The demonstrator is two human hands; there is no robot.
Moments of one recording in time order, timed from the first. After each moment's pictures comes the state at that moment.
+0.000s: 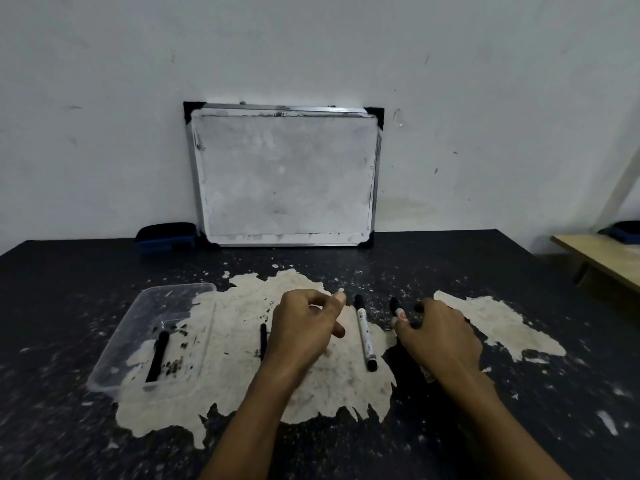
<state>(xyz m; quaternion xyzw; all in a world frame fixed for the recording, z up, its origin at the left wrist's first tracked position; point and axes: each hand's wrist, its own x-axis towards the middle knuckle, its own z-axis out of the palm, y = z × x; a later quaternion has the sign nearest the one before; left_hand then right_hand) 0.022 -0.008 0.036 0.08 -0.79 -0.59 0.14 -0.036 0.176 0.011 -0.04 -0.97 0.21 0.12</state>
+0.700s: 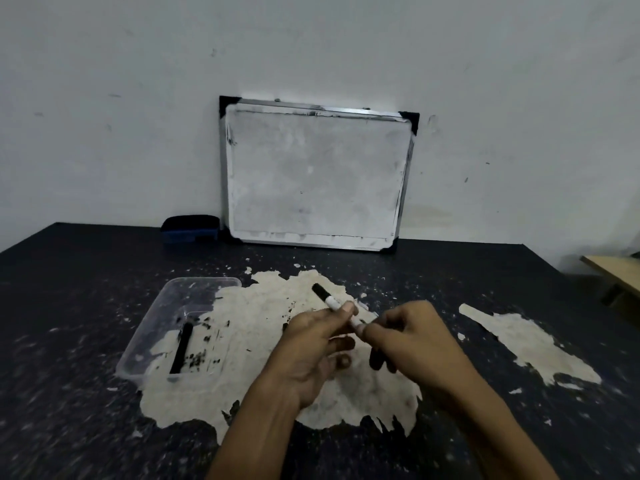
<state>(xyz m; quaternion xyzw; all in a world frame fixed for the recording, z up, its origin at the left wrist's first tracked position) 0.032 -0.028 0.027 0.13 -0.51 -0.85 -0.03 0.012 0.118 0.062 0.15 -0.87 0.47 -0.06</state>
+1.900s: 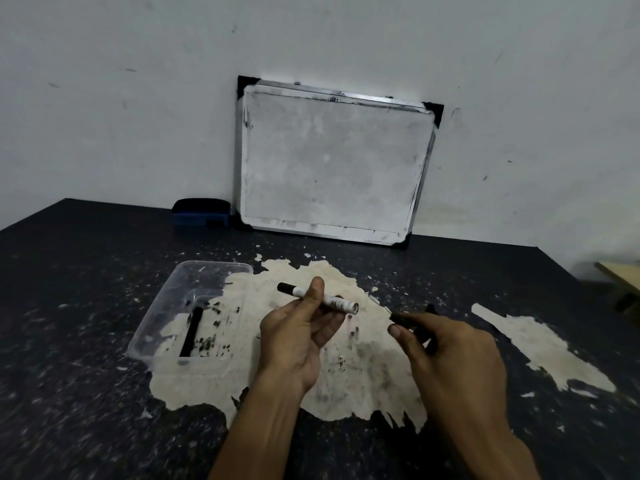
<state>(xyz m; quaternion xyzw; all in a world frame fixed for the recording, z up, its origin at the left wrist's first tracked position) 0.034 -0.045 0.021 0.20 -0.31 -0.92 0.13 0.033 0.123 0.039 0.12 -0.92 0.27 0.26</state>
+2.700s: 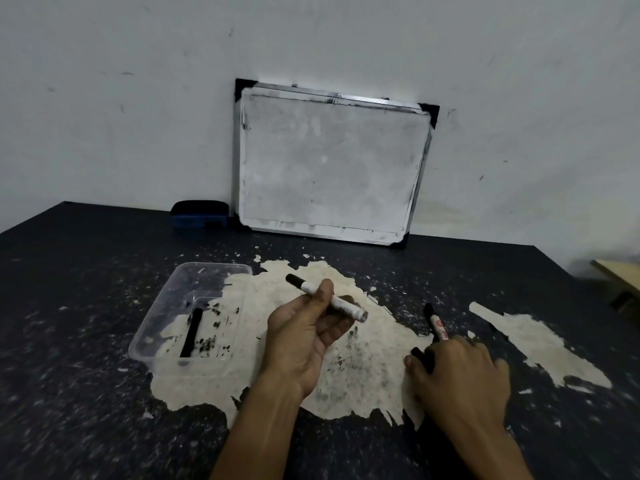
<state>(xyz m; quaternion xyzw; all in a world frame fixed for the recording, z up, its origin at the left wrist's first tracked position) 0.035 -0.044 0.015 0.11 -0.38 -0.91 0.11 0.017 0.140 0.012 -0.01 -1.00 0.02 0.09</state>
